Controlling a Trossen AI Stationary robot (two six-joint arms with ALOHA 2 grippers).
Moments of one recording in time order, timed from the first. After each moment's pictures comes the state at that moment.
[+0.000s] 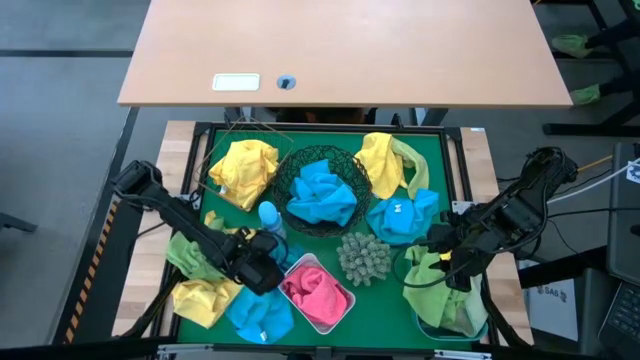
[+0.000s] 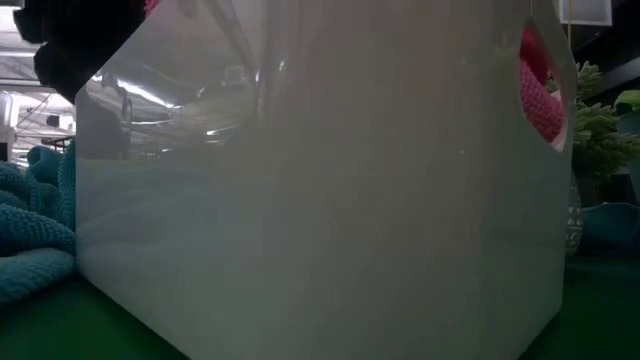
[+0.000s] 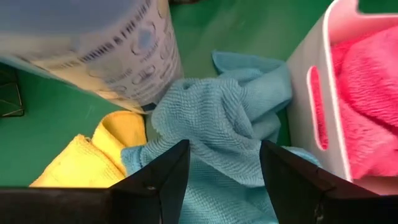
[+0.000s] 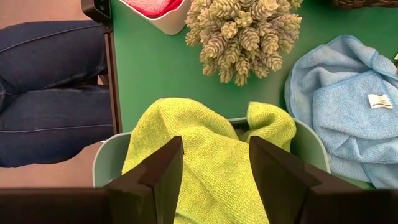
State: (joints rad) left arm -0.58 1.61 1.11 -0.87 -0.44 -1.31; right arm 0.75 1.21 1.41 -1.33 0.12 0.86
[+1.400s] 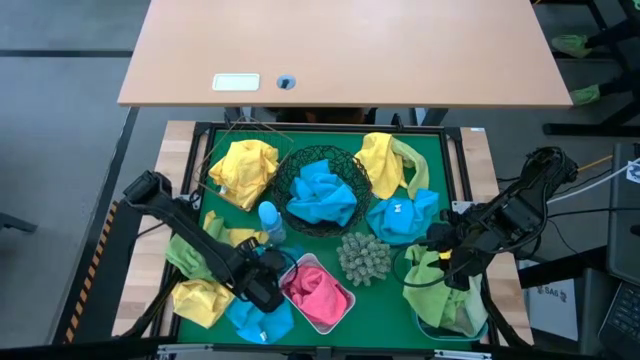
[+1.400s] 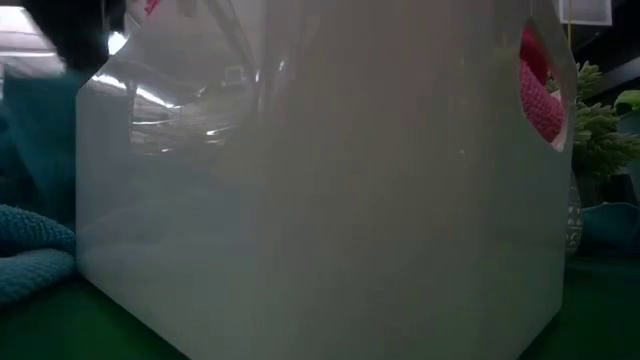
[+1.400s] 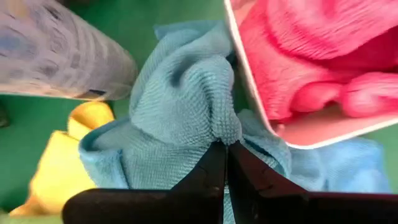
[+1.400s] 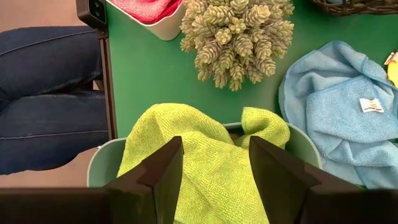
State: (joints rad) left arm -0.63 1.75 1.38 -1.05 -0.32 -1.14; right arm 0.75 1.21 1.41 -1.33 0.15 0.86
